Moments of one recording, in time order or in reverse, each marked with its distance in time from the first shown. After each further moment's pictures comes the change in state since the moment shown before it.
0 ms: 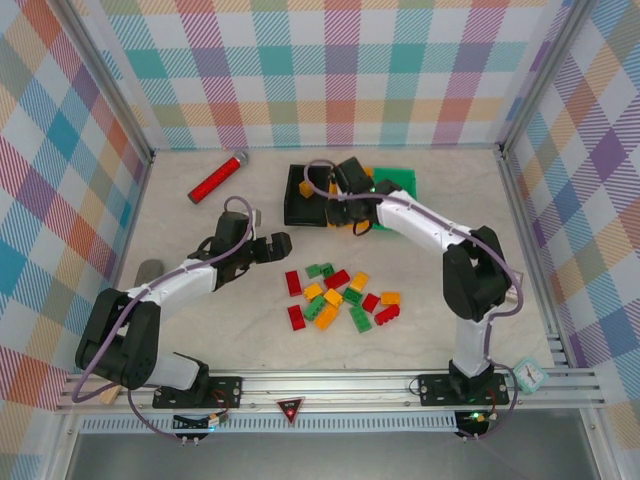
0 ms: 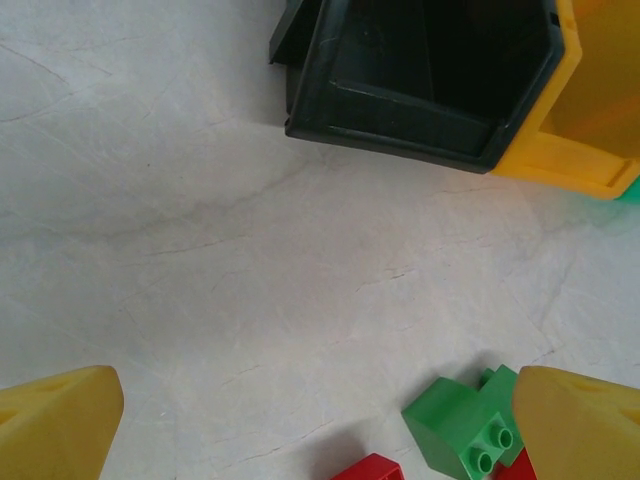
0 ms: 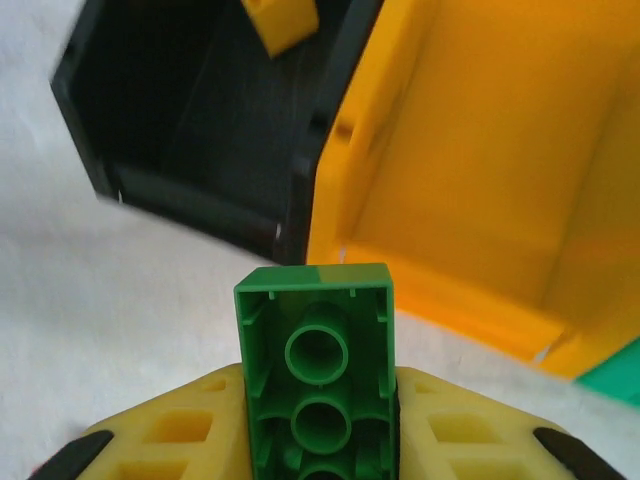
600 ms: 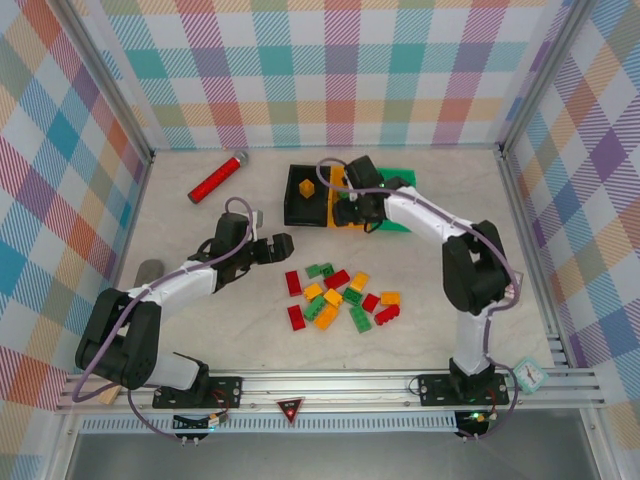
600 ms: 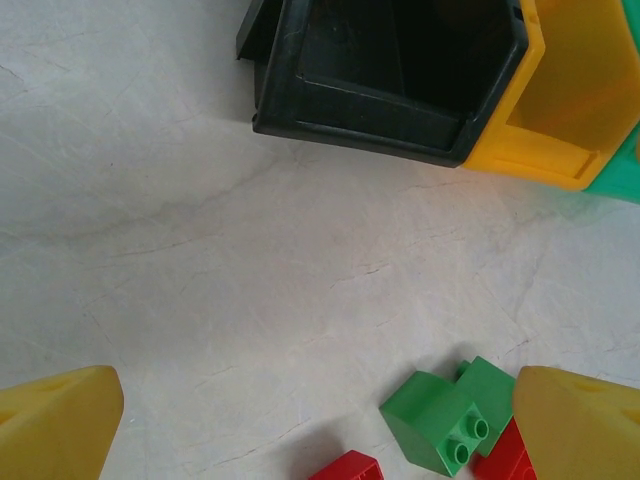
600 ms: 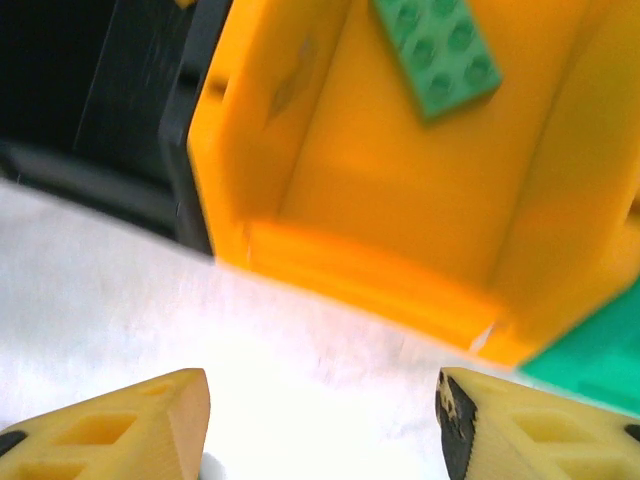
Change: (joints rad) left arm 0.000 0.000 -0.021 0.038 0.042 0.000; right arm -0.051 -0.021 -0.107 -0.007 -0.067 -0.025
